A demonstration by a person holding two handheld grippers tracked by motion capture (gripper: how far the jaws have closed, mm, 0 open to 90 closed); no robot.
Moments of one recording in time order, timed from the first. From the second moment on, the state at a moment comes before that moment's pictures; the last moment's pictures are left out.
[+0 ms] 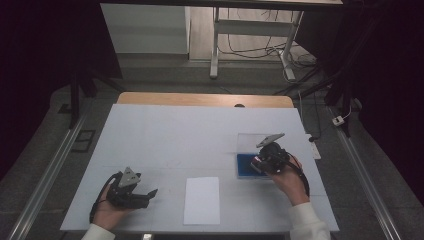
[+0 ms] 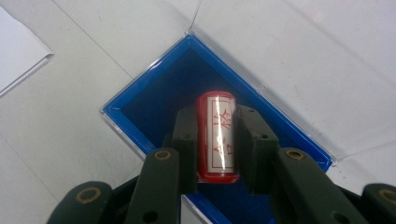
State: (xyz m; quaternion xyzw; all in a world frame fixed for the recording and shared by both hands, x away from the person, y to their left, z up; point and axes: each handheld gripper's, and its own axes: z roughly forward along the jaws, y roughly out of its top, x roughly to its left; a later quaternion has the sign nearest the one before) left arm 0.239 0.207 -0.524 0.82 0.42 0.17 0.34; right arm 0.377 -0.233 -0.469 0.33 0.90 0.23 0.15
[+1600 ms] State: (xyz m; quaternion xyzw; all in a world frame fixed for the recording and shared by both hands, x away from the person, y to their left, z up) left arm 0.242 0.209 -0.526 0.83 0.42 0.17 0.34; right arm 0.375 -0.238 -0.448 0.30 0.89 0.29 0.16
